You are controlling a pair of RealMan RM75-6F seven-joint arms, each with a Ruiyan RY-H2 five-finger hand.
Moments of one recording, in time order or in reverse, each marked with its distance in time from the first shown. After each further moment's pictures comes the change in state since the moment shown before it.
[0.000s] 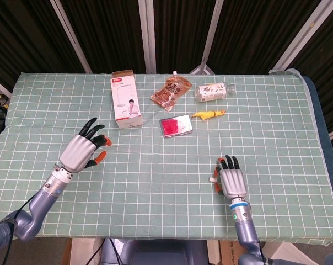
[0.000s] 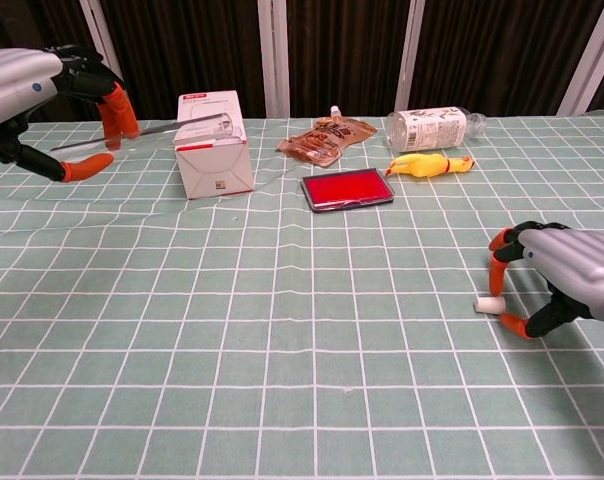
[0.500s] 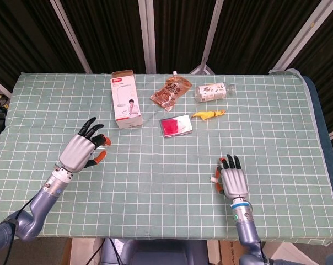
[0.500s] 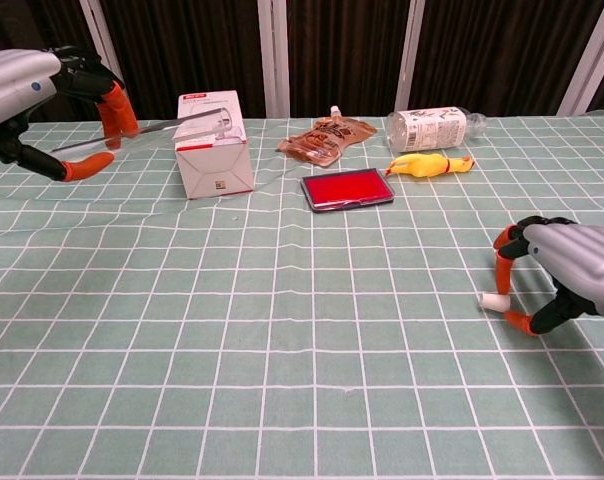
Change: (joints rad) left arm 0.003 -0.021 -0.007 0.010 -0.016 0.007 -0.016; right arm 0.001 0.012 -0.002 -0.003 -0.026 0.022 0.010
